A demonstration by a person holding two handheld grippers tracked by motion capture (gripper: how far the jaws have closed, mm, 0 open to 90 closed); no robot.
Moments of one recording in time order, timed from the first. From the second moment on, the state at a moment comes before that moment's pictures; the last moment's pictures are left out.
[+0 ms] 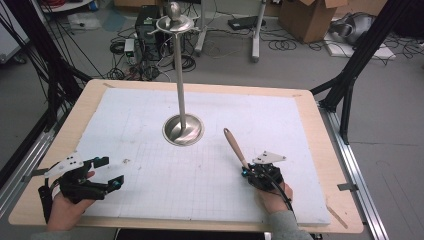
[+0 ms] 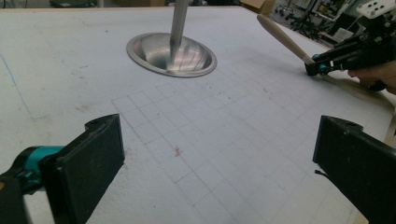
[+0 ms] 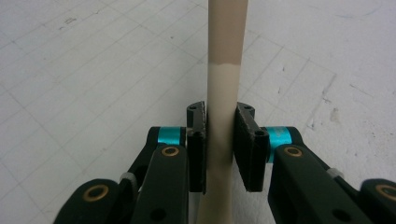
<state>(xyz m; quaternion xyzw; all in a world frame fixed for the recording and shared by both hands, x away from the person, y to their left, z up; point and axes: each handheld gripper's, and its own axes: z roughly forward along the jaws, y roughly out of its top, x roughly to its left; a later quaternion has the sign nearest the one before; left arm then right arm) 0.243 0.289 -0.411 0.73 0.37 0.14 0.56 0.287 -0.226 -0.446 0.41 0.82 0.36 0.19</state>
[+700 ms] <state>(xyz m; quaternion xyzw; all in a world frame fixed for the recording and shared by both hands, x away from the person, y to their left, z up) 0.243 0.290 -0.412 0.73 0.37 0.14 0.56 0.286 -0.229 -0.435 0.39 0.82 0.39 0.16</state>
